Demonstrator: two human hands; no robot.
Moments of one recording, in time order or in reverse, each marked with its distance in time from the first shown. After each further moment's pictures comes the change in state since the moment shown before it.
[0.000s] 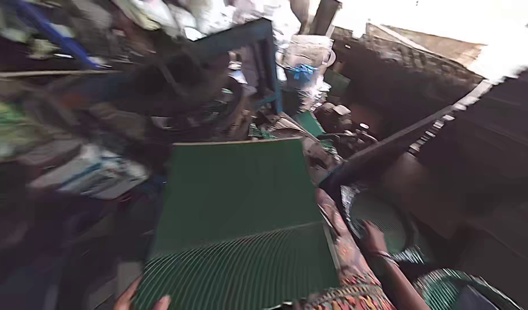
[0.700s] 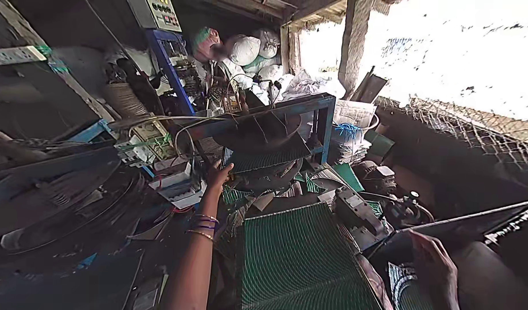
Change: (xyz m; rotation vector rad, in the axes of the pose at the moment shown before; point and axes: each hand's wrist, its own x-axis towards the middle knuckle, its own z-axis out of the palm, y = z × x) left_hand 0.375 -0.021 0.019 0.016 0.269 -0.245; right_hand 0.056 -0.188 -0.138 0.326 0.763 -0.647
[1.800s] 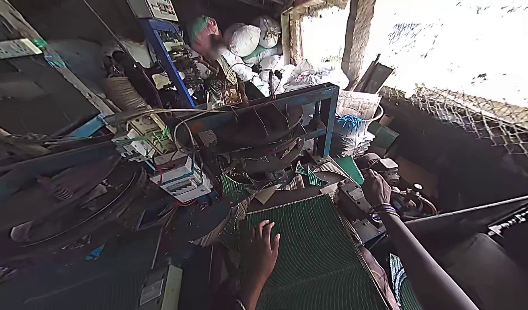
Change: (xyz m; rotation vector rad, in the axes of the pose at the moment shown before) left_hand -0.216 -0.181 0.068 0.778 -0.146 0.533; right_hand 0.142 -0.039 0.130 -0.352 -0.493 0.245
